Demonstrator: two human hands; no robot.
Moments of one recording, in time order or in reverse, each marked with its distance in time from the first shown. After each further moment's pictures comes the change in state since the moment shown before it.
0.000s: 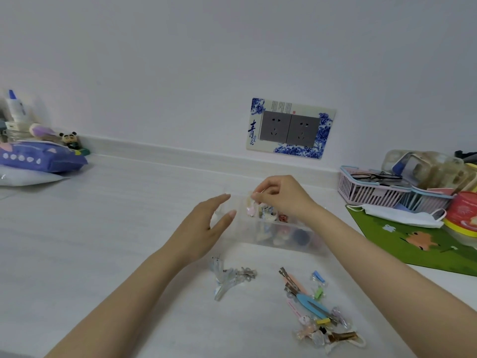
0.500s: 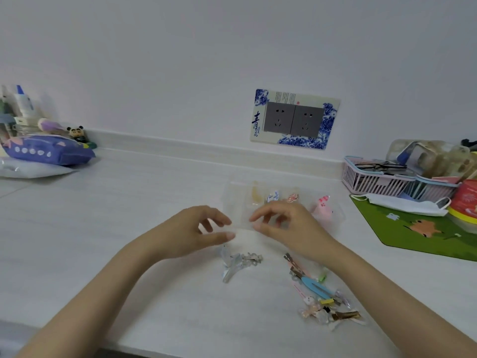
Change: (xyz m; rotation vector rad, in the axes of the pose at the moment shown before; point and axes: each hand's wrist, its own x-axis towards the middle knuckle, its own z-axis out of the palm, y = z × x) left_hand -0.027 -0.001 -0.039 0.021 -0.305 -0.025; right_hand -0.085 -0.006 0.021 0.049 -0.112 -0.204
